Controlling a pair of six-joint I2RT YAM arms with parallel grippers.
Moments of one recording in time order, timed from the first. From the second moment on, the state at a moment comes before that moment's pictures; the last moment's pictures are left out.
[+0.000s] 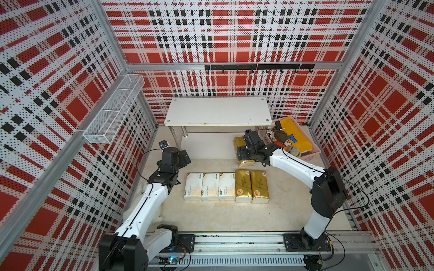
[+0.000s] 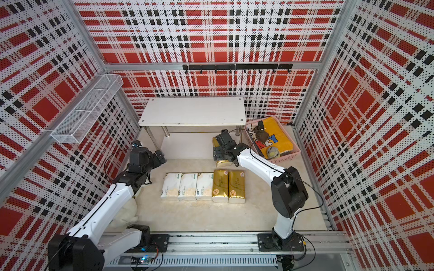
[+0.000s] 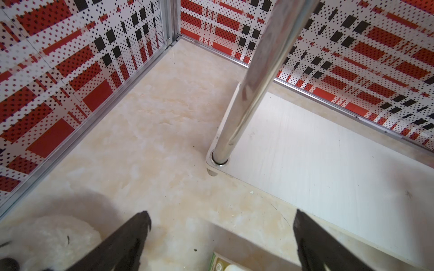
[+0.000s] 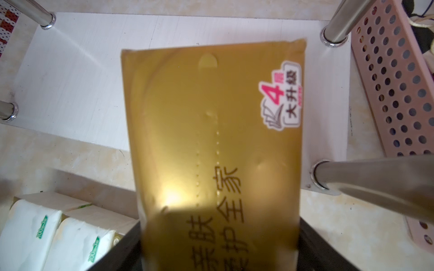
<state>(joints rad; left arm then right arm) -0.11 1.08 0.77 -0.29 -0.30 -0.44 0.65 1.77 1.43 -0.52 0.18 0.43</state>
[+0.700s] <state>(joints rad) -0.07 1.04 0.77 -0.32 -0.29 -0.43 0.62 1.85 1.48 -0.47 0.20 0.43</state>
